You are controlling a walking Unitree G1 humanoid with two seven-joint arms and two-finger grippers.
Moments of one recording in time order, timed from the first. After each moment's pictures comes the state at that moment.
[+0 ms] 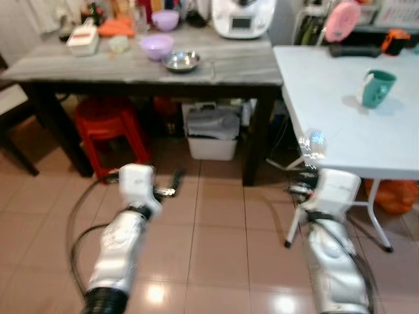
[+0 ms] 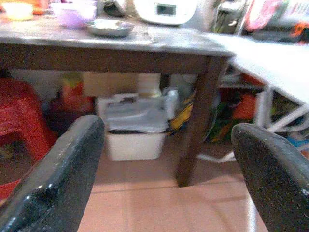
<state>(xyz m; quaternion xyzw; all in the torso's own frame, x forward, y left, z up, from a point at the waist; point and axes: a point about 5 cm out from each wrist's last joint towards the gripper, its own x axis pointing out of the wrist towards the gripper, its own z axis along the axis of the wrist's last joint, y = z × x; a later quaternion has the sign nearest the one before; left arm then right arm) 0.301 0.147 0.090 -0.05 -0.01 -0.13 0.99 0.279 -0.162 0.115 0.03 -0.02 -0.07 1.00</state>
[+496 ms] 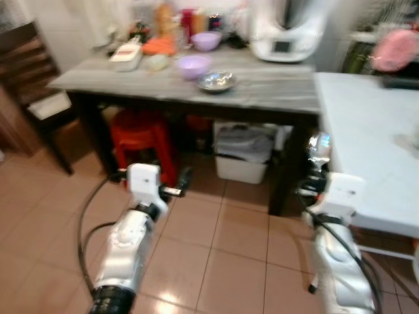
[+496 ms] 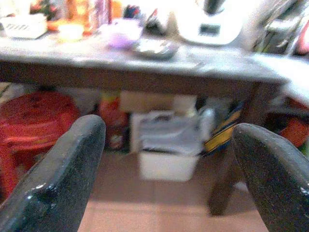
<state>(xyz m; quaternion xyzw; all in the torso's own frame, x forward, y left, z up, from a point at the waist) 0.299 0.144 0.087 -0.05 0.00 -0.13 0.99 0.277 -0.164 0.112 0.03 -0.02 -0.07 1.00</state>
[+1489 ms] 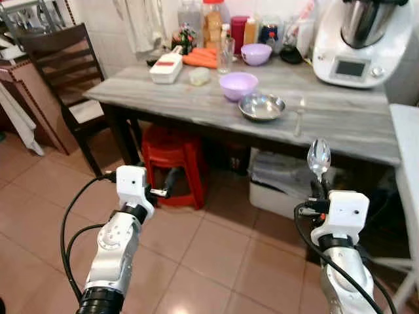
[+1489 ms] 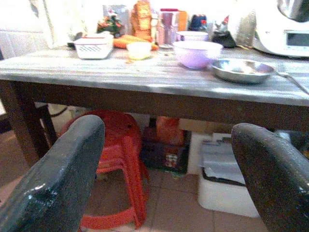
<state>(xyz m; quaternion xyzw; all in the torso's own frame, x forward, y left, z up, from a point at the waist) 0.298 0.159 0.089 -0.03 -0.01 -0.11 0.99 0.235 -0.173 0.116 -0.04 -0.04 -0.06 1.00</state>
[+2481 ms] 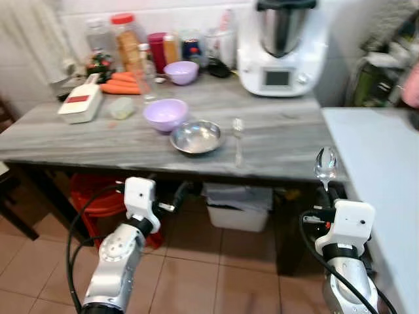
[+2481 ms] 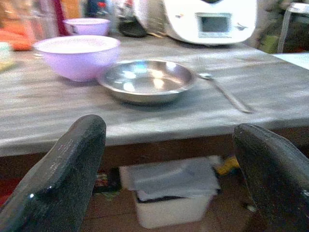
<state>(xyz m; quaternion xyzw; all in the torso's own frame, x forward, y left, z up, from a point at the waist) 0.281 0.147 0.081 -0.04 0.02 -0.18 0.98 0.222 -0.177 0.110 -0.04 -0.02 -0.08 1.00</state>
